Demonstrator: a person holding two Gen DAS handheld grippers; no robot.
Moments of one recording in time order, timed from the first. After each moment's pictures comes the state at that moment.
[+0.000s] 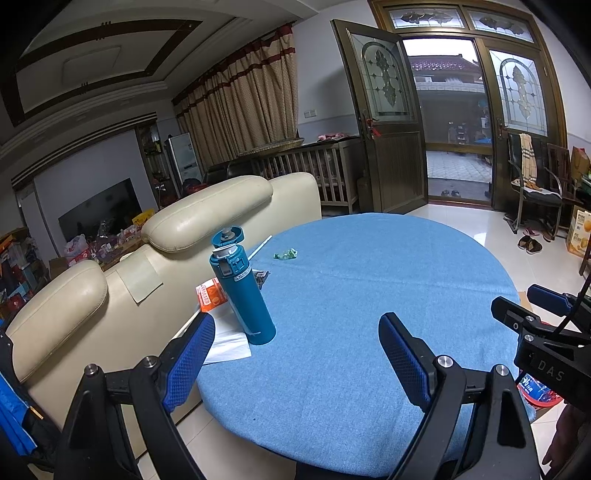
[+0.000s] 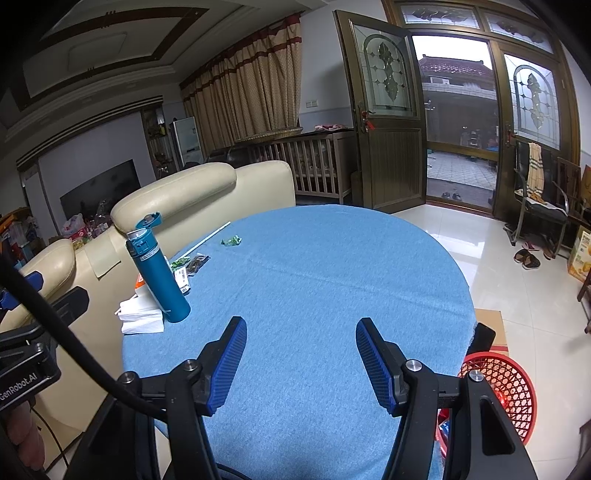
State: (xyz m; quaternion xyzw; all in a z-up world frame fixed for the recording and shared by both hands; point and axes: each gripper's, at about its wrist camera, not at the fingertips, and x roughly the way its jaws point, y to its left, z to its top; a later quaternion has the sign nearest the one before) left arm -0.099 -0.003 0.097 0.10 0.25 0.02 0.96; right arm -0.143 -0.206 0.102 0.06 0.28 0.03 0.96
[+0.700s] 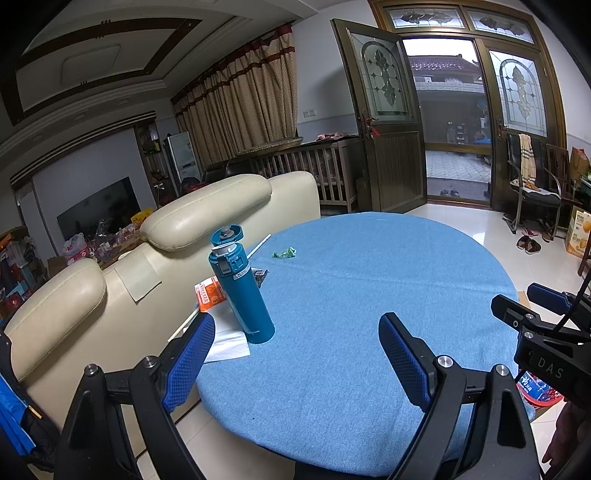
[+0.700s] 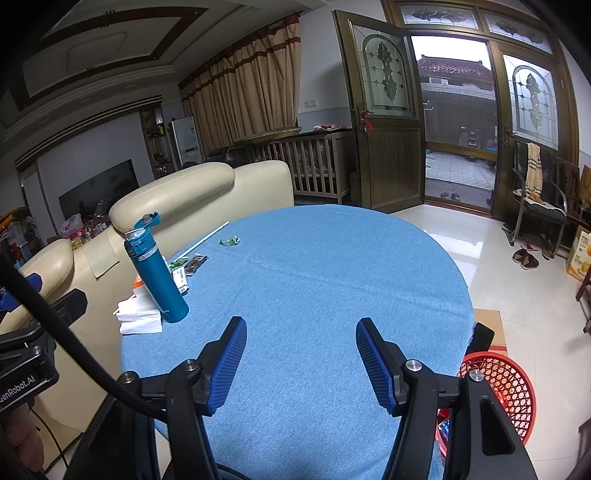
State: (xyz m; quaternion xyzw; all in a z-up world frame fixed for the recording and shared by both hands) left arm -0.098 -0.002 0.097 0.10 0.25 0.02 0.96; right arm -0.143 -0.207 0.102 0.06 0.28 0.03 0.96
